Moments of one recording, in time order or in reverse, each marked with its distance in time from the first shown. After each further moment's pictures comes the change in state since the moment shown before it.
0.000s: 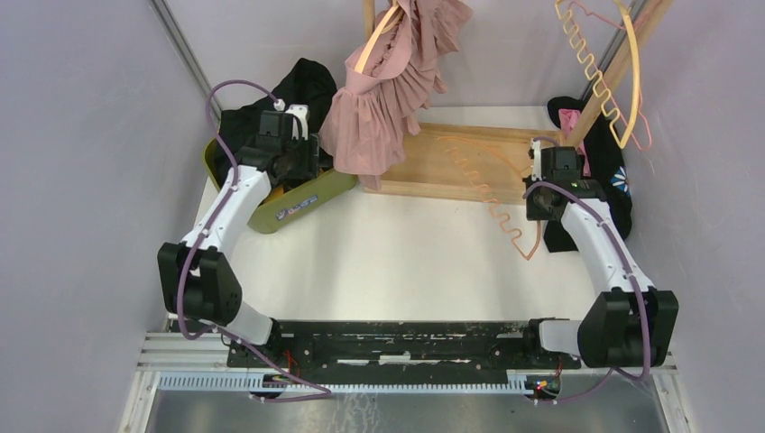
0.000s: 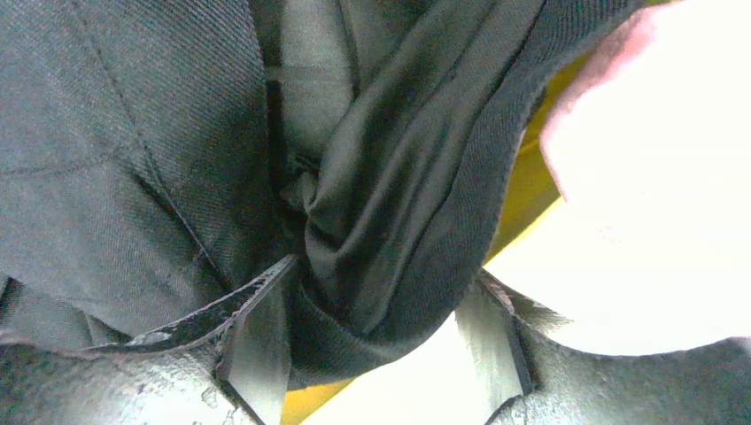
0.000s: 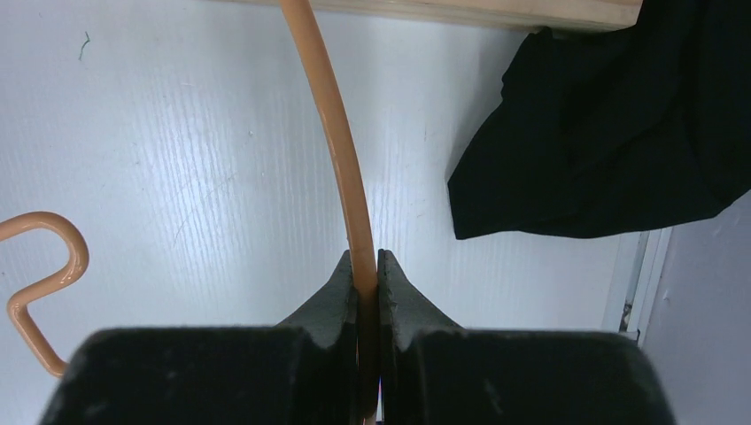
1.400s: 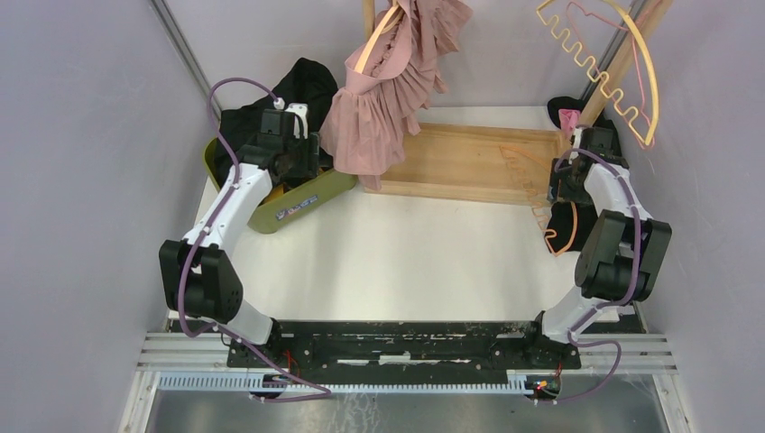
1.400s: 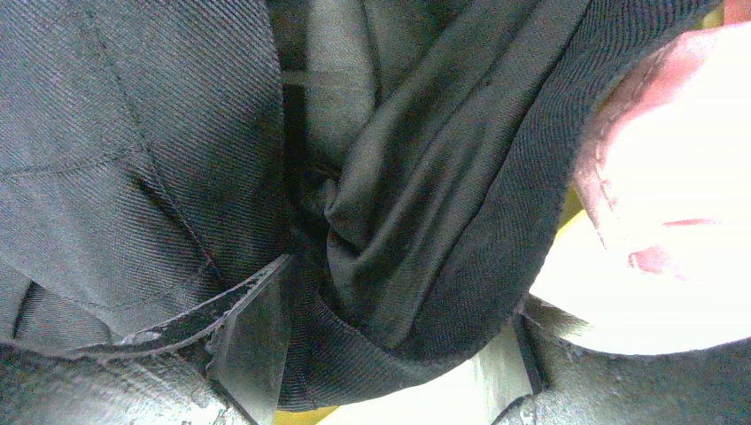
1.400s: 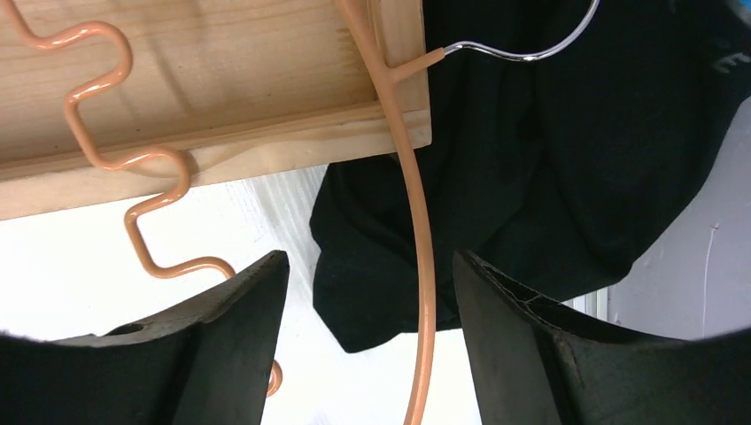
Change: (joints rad) left arm -0.005 0.004 0.011 -0.008 -0.049 0.000; right arm -0.278 0.373 0.212 0.100 0.007 -0.069
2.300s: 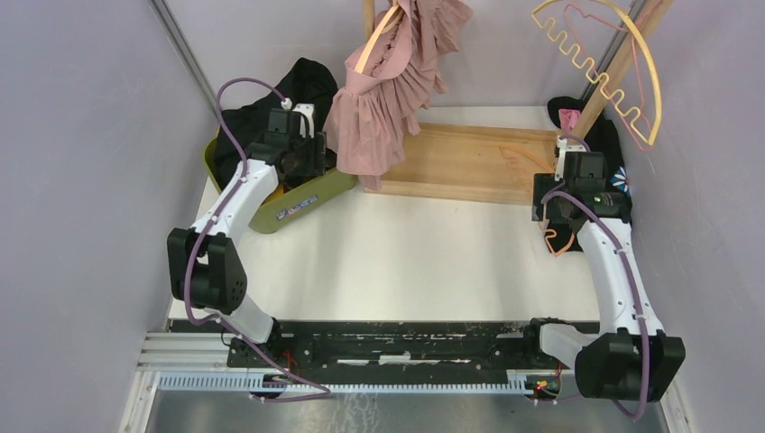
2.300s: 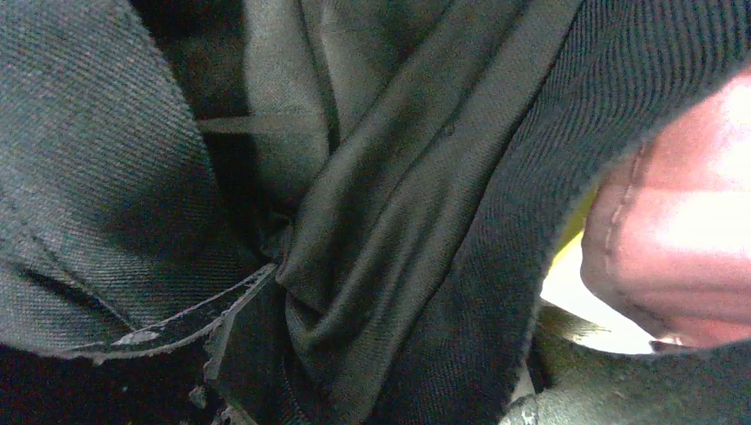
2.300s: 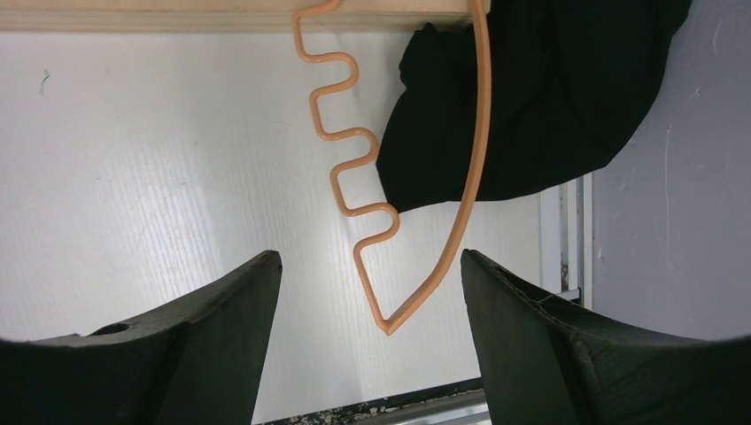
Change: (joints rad) left arm -0.005 0.066 0.011 0.047 0.048 -0.019; right arm 0.226 -0.556 -0.196 -0.184 0.064 0.050
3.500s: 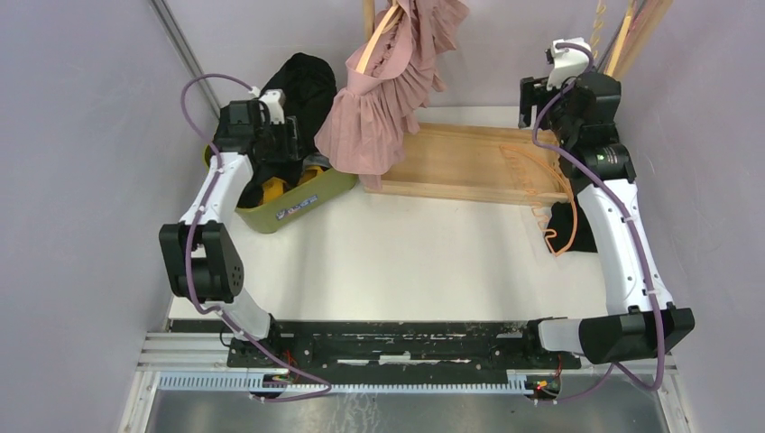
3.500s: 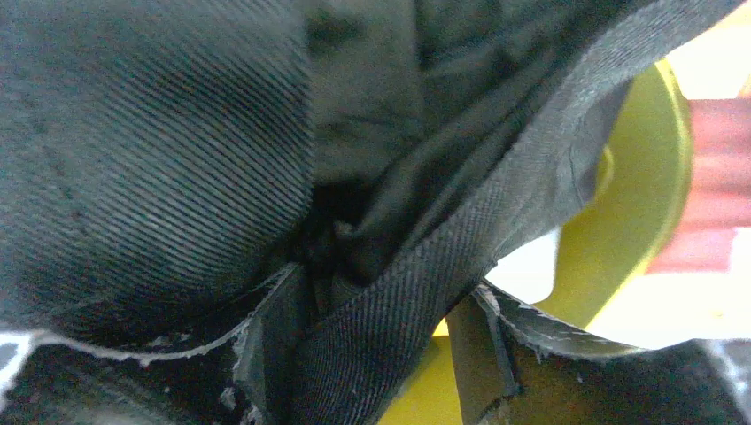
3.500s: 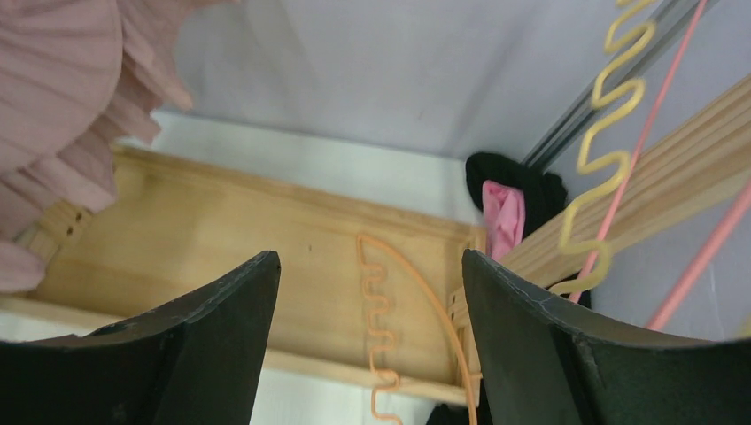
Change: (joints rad) left arm 0.188 0.050 0.041 0.100 0.283 0.074; right arm 0.147 0.208 0.490 0.443 -0.090 -0.126
